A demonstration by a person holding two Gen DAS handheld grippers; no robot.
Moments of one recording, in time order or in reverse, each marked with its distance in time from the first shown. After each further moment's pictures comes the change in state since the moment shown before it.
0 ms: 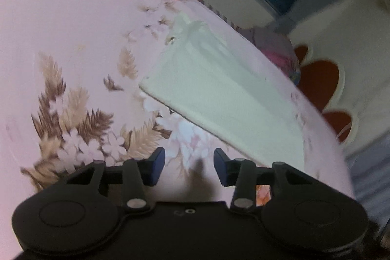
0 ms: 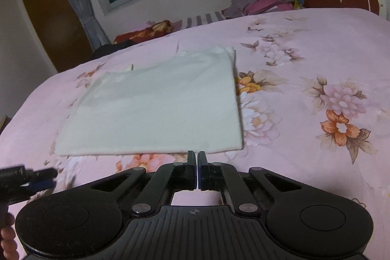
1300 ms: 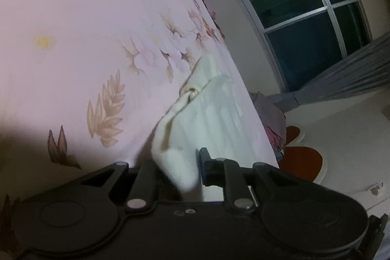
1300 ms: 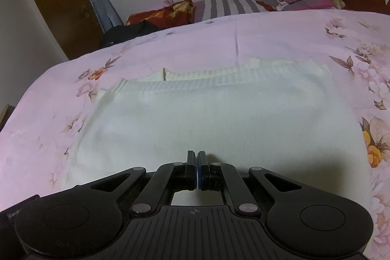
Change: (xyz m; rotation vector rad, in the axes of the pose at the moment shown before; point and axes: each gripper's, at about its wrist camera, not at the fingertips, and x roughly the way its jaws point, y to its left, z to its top) left arm 0.087 0.037 0.053 -0.388 -0.193 -0.125; right arm 0.181 0.093 0.100 -0.036 0.106 0.050
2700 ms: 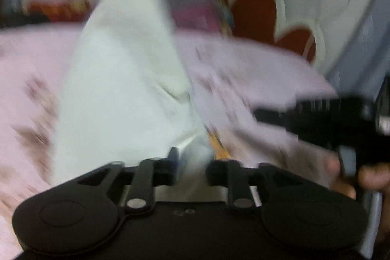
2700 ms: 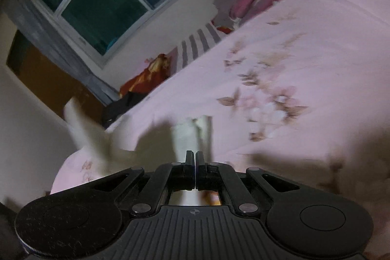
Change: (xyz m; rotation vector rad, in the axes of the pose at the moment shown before) left arm 0.085 -0.243 -0.195 0.954 0.401 0.018; right arm -0.112 -0.248 0.026 0.383 -0.168 0.145
